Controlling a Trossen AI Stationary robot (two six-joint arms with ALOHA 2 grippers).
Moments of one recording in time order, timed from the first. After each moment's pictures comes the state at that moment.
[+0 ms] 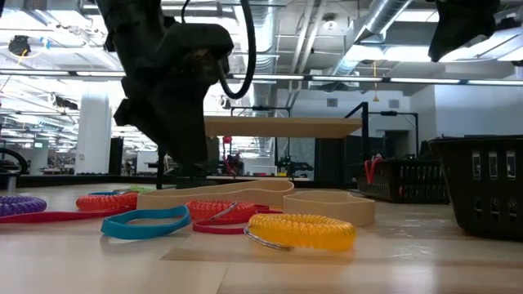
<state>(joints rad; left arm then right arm) -0.37 1.77 1.08 -0.47 -0.29 -1.04 0.26 0.95 1.10 -1.35 0.60 0.93</state>
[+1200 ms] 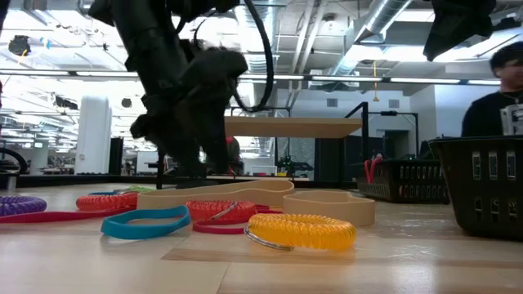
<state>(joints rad) -0.30 1.79 1.05 -0.39 -0.28 -1.00 0.26 0.96 1.10 -1.31 0.60 0.93</state>
